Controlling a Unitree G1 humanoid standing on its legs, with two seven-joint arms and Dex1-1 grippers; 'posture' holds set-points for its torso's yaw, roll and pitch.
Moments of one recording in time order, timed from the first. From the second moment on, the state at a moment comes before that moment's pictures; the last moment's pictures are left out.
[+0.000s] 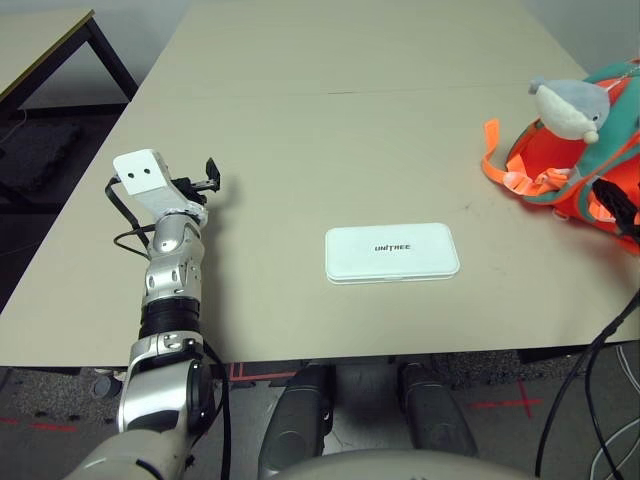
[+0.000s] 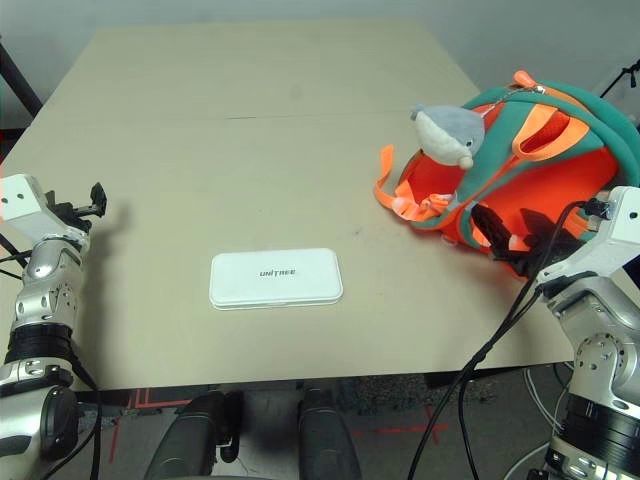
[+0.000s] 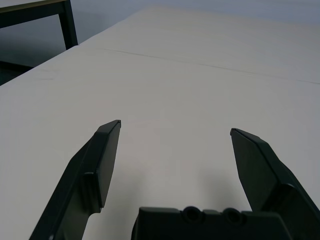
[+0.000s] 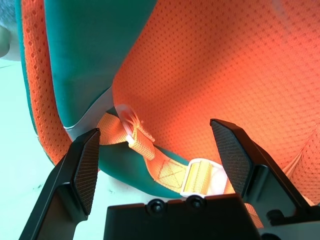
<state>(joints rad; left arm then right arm) -0.54 0.36 0.35 0.51 -0.21 -0.01 -0.03 -0.16 -0.70 -0.62 -0.04 0.63 0.58 0.47</state>
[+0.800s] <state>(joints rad) -0.71 0.62 0.23 0.41 -0.60 0.89 -0.76 -0.24 -0.94 -0.55 -0.21 1.18 1.24 0.62</state>
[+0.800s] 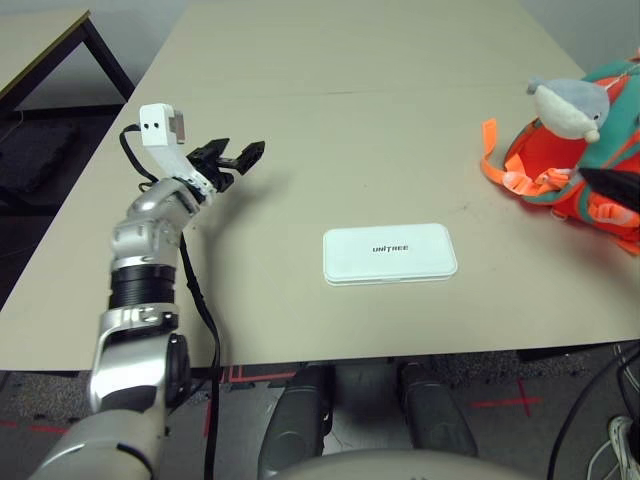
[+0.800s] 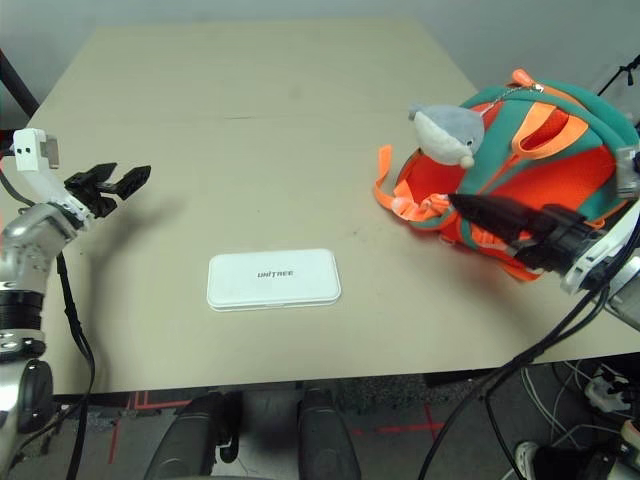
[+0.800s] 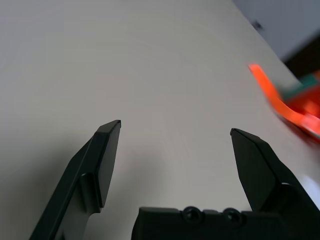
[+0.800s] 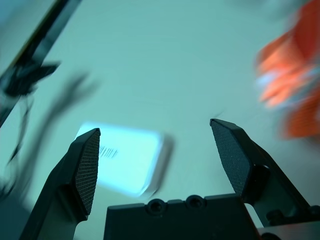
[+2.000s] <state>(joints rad) -0.68 0.50 0.09 0.44 -0.75 1.52 -0.91 -0.37 -0.70 -0.07 -0.22 0.71 1.23 0.43</state>
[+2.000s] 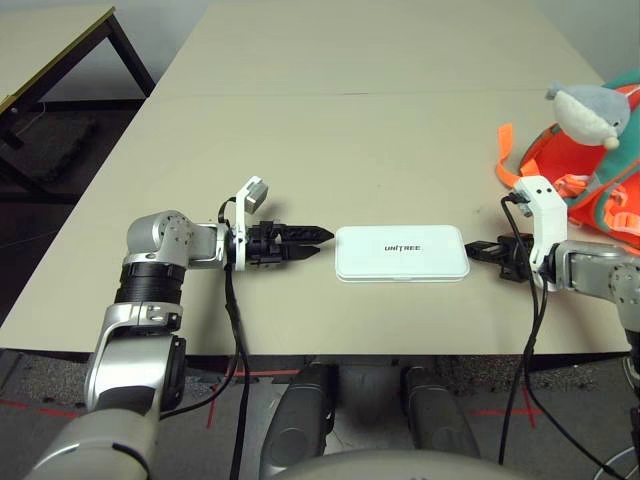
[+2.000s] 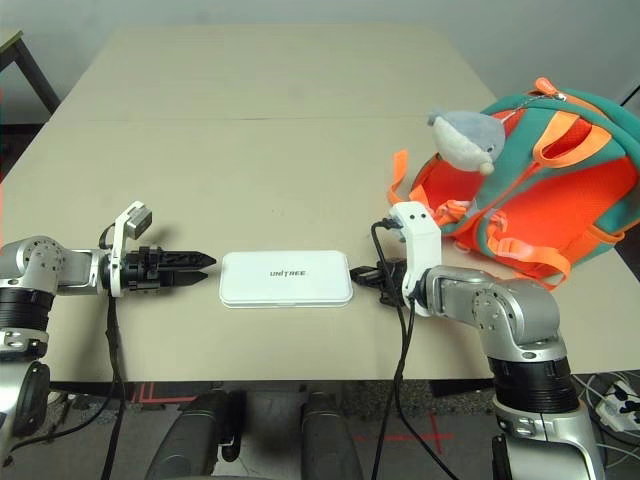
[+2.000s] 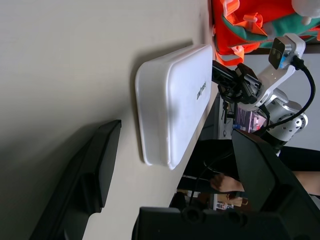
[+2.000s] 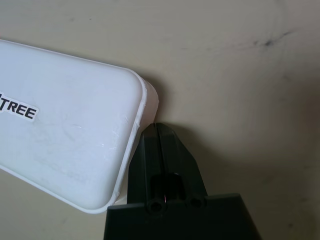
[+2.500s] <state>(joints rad) -0.67 0.48 0.08 0.42 -0.75 1.52 -0.90 -0.45 -0.58 0.01 -0.21 0.65 1.22 0.45</state>
